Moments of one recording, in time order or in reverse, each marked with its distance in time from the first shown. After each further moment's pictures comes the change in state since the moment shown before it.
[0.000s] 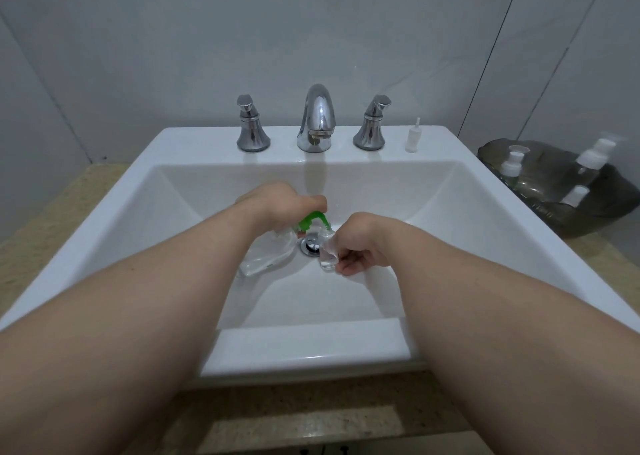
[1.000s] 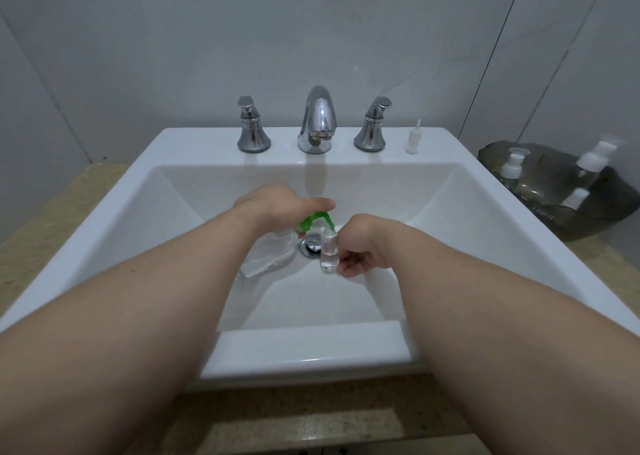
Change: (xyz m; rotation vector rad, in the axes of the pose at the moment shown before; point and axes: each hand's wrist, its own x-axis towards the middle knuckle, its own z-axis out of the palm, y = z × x) left_hand 0.003 -0.004 0.000 0.015 0.014 0.011; right_hand -0.011 -0.001 -0.002 0.012 0.027 -0.029
